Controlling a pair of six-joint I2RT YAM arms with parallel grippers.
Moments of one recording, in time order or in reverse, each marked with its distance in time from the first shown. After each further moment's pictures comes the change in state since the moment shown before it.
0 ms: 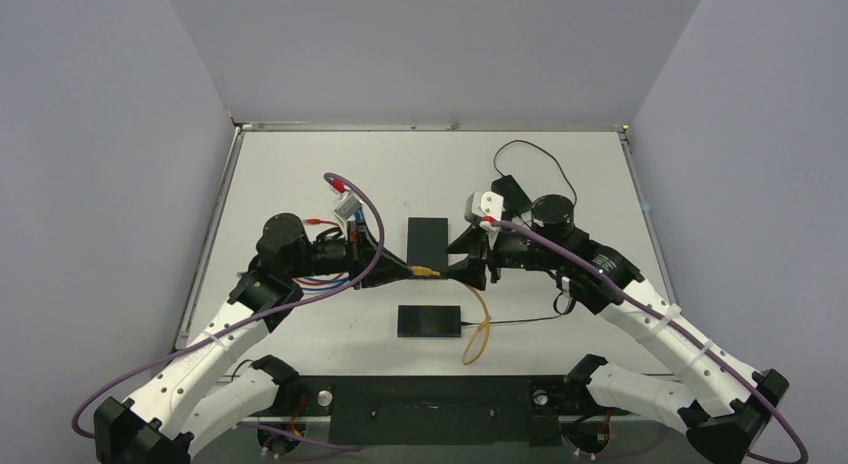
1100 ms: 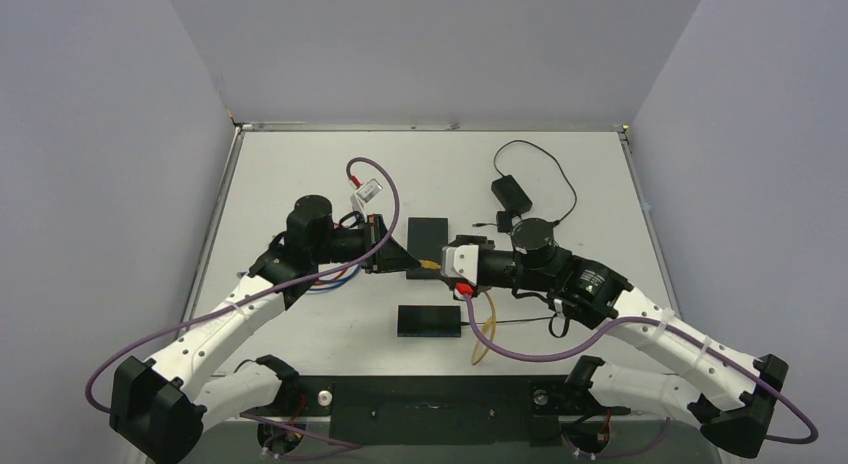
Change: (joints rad) left arm 0.000 0.190 0.082 -0.172 -0.095 -0.150; right arm 0.197 -0.046 -0.041 0.003 0.319 -0.521
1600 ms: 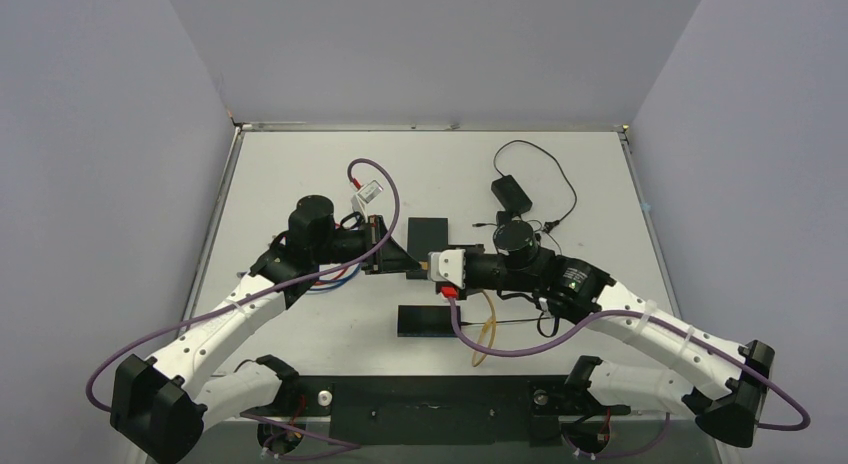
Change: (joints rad) left arm 0.000 0.010 0.000 -0.024 0.001 -0.036; right arm 0.034 0.065 -0.019 0.003 0.037 -0.026
